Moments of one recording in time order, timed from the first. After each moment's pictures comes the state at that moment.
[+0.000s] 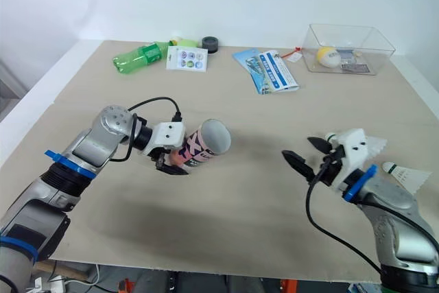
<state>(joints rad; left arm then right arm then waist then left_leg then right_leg) -0.84 0.57 -0.44 0.21 0.06 0.26 -1.36 -0.01 -0.65 -0.43 -0.25 0.46 0.49 0.66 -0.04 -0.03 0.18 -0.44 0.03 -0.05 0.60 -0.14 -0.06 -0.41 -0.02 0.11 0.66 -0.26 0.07</state>
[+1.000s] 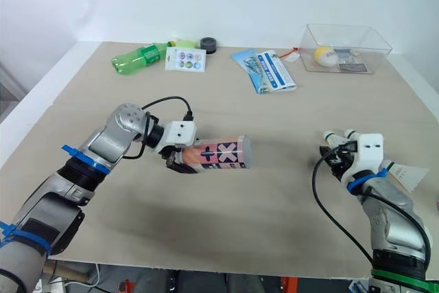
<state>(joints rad) -0.88 0.48 -0.44 0.31 0.08 0.24 -1.35 -0.17 -0.59 -0.39 0.05 0.37 0.49 0.47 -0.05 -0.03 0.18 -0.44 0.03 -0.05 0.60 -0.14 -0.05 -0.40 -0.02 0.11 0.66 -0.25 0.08</state>
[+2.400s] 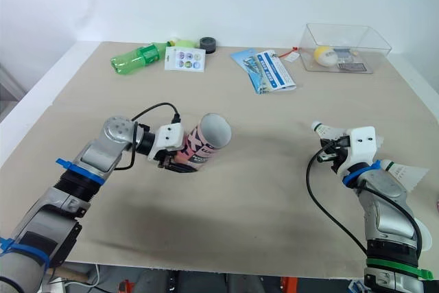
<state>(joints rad) -0.79 0.46 -0.35 0.35 0.00 0.12 -1.31 -0.23 -0.61 -0.35 0.14 0.29 0.33 0.53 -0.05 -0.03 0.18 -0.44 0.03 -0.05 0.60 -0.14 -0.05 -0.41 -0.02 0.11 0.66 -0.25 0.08</state>
